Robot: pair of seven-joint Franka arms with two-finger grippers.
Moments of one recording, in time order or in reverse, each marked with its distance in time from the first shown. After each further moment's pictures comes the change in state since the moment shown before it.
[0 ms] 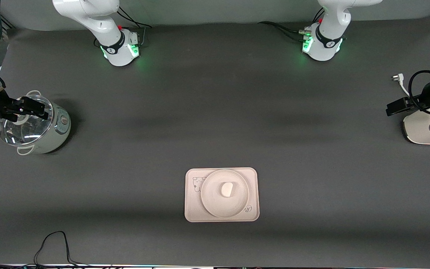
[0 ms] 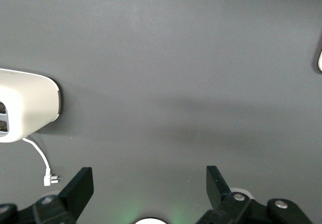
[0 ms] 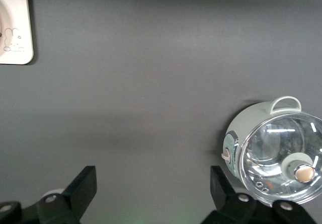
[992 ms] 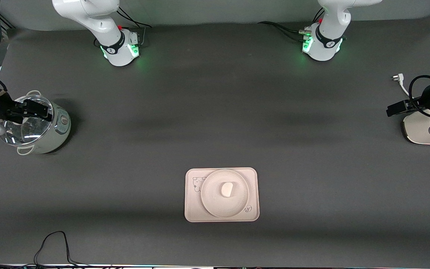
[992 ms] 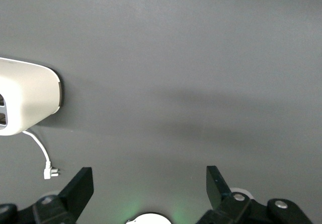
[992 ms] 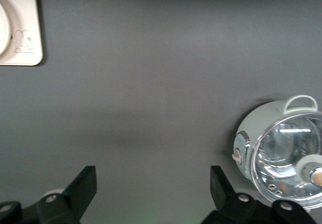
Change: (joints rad) left arm 0.016 0.010 0.005 -0.025 0.000 -0.002 0.000; right arm 0.063 0.017 -0.079 0.002 0.044 0.000 0.000
